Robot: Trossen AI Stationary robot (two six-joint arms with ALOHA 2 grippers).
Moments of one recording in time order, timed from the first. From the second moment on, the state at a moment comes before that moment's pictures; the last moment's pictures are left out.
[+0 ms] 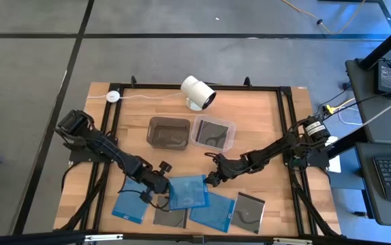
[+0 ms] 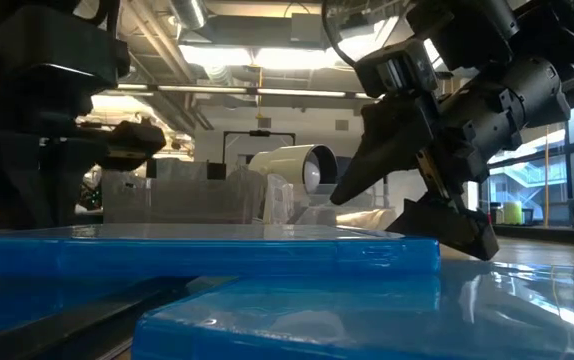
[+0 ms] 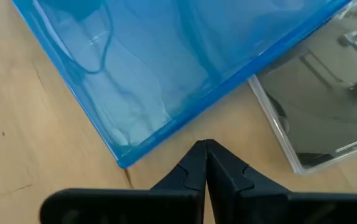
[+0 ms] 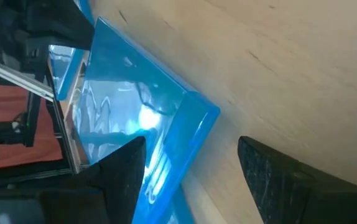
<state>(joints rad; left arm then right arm) -0.50 1.68 0.75 -0.19 -0.12 0.03 0.33 1.84 0.72 0.48 0.06 1.32</state>
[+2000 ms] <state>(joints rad) -0.44 1.63 0.75 -0.21 -0.16 0.18 0.33 1.84 0.72 0.60 -0.26 1.06</state>
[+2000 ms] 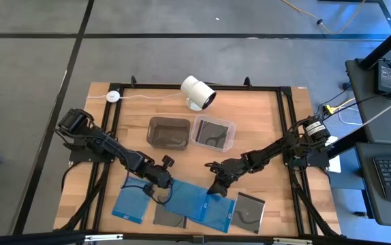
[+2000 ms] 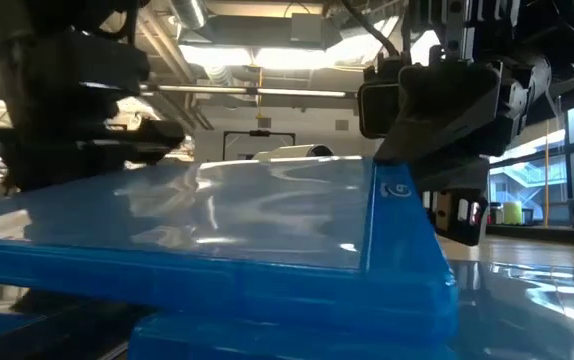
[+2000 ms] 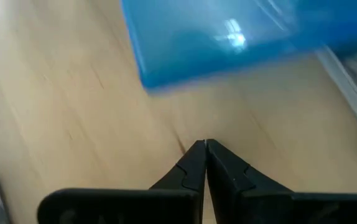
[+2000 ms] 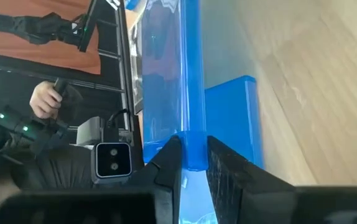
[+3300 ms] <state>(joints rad) -0.72 1.22 0.74 -0.43 -0.22 -0.38 -0.09 1.55 0.90 0.28 -0.10 0.24</state>
